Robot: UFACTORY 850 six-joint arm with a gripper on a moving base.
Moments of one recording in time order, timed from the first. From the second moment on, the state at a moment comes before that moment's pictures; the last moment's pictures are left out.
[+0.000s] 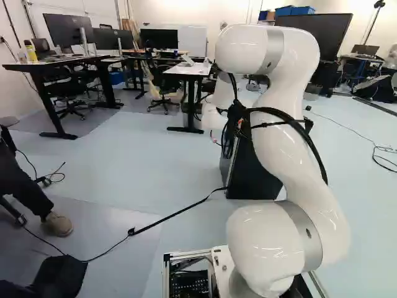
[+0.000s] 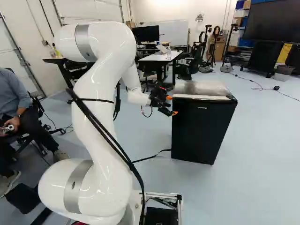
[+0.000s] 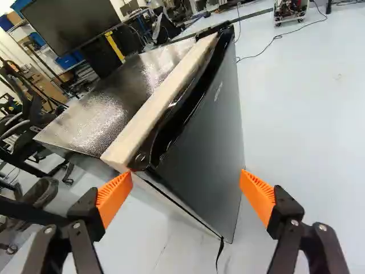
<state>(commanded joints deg) 0.6 -37.0 -57.9 75.2 58.1 0.0</state>
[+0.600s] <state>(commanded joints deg) -1.8 -32.9 -51.5 75.2 58.1 0.0</state>
